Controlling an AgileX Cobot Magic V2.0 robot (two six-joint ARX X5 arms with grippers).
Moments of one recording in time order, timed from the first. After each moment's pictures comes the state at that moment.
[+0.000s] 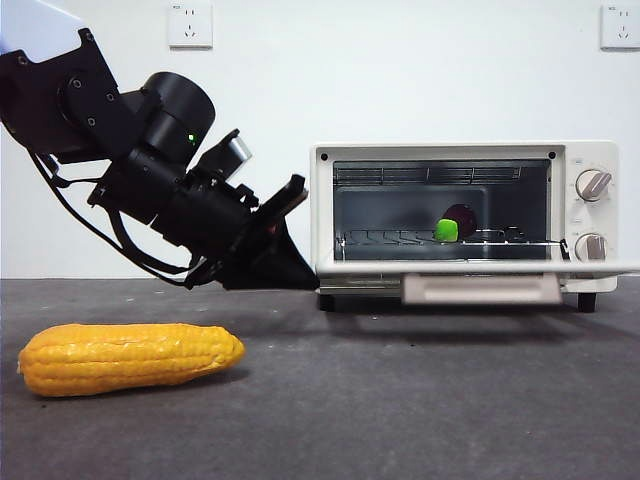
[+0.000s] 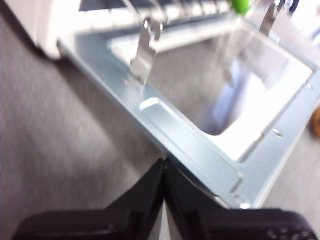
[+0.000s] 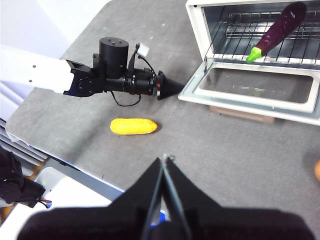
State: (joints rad) left arm -0.47 1.89 0.98 0.37 0.48 -0.27; right arm 0.23 0.66 1.44 -1.35 -0.41 0.10
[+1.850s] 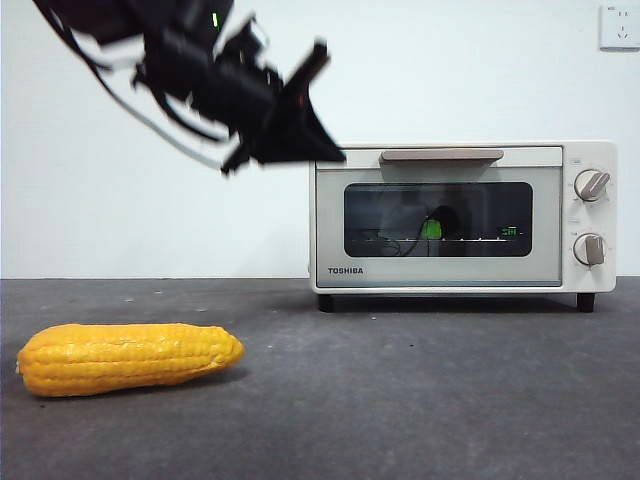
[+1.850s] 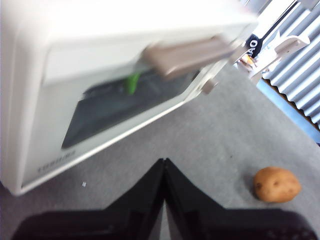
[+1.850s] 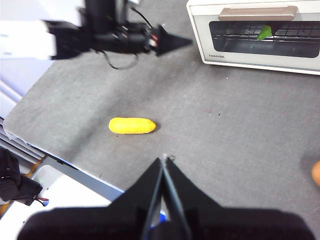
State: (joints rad) left arm -0.48 1.77 1.27 0.10 0.49 -0.29; right arm 0.23 0.66 1.44 -1.35 -0.41 0.08
